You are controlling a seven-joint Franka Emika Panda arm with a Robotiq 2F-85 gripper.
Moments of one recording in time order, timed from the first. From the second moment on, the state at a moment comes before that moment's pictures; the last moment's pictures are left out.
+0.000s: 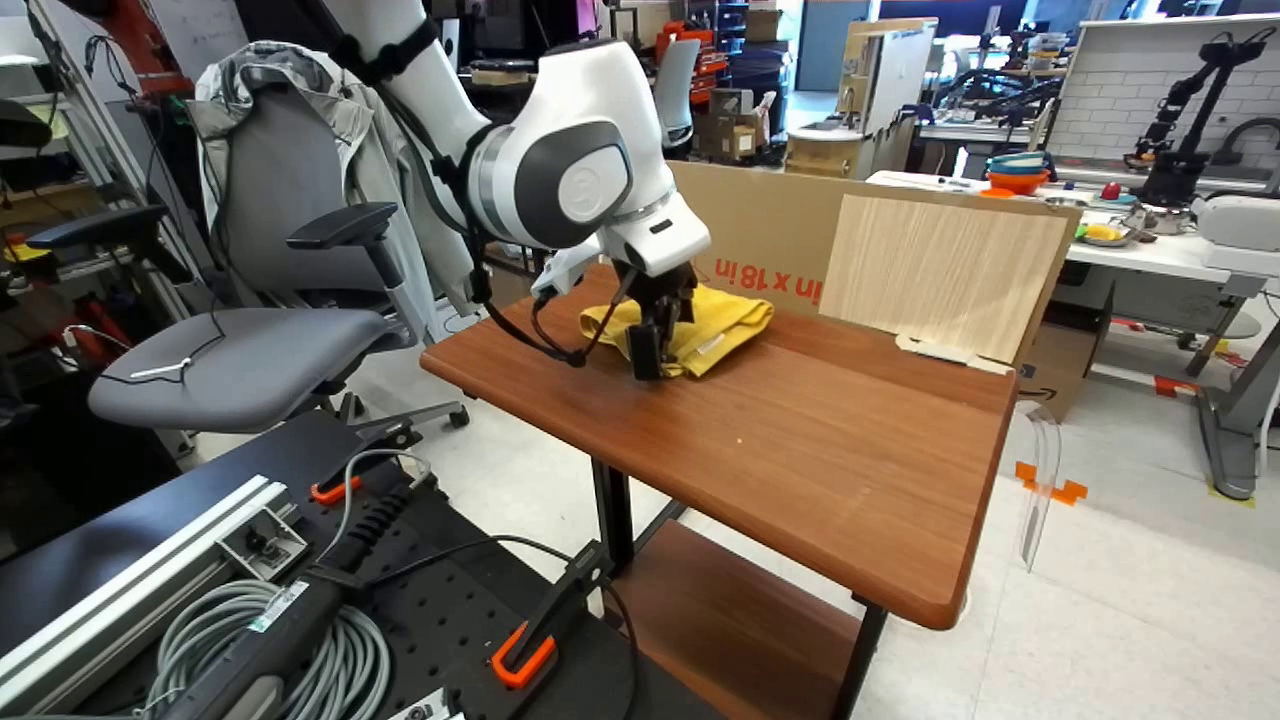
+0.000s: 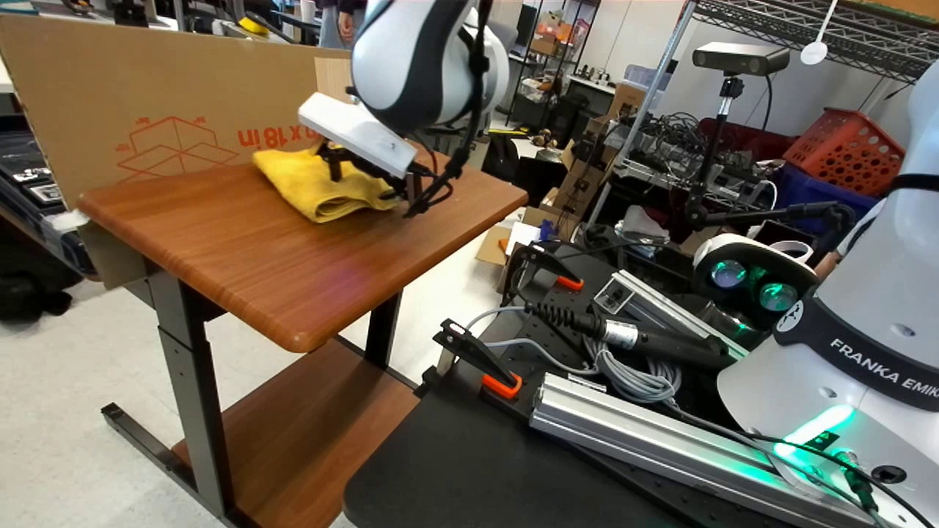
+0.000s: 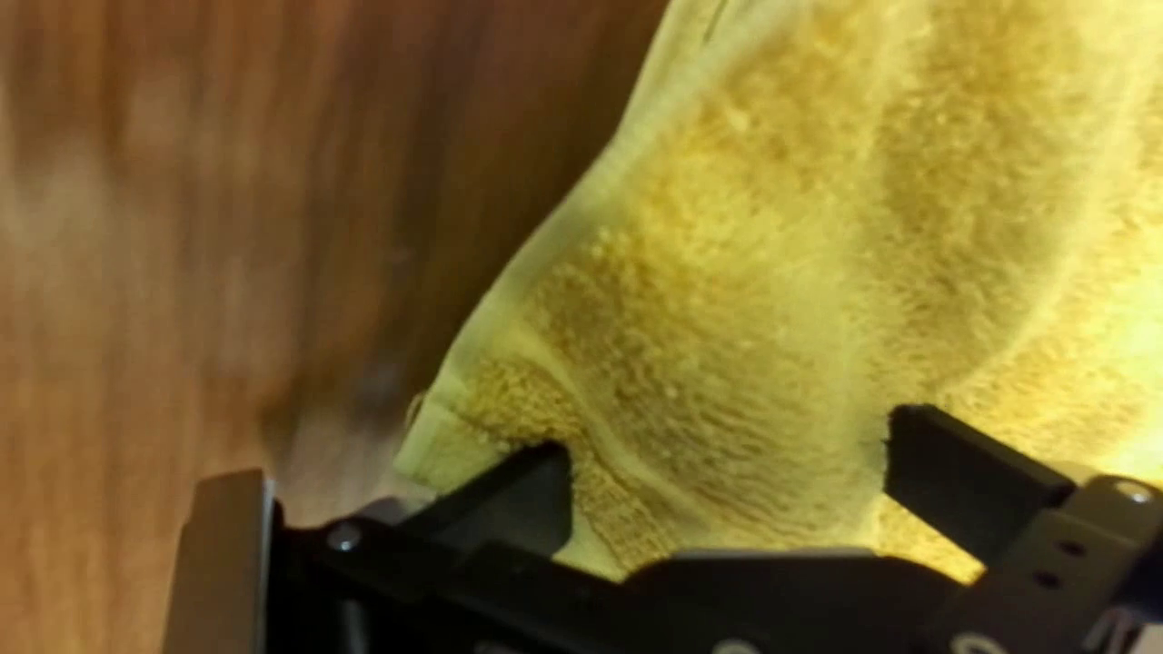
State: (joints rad) arm 0.30 0.65 -0.27 -2.12 0.15 3.00 1.17
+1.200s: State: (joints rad) arm 0.33 0.33 -0.44 -2.44 0.14 3.20 1.02
